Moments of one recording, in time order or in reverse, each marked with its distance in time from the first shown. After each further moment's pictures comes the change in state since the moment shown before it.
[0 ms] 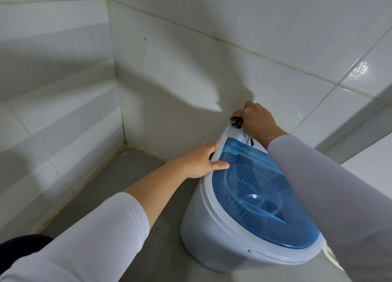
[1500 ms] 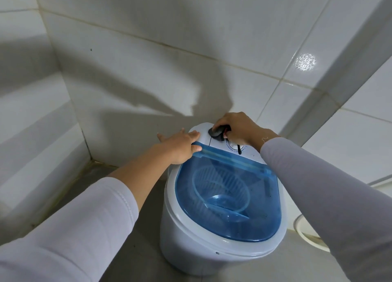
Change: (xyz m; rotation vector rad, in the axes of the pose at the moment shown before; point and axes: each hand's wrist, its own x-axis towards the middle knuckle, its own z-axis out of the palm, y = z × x) left_hand 0.035 0.060 -0.017 0.506 0.028 0.005; right_hand -0.039 0.053 -0.012 0.268 -0.156 0.040
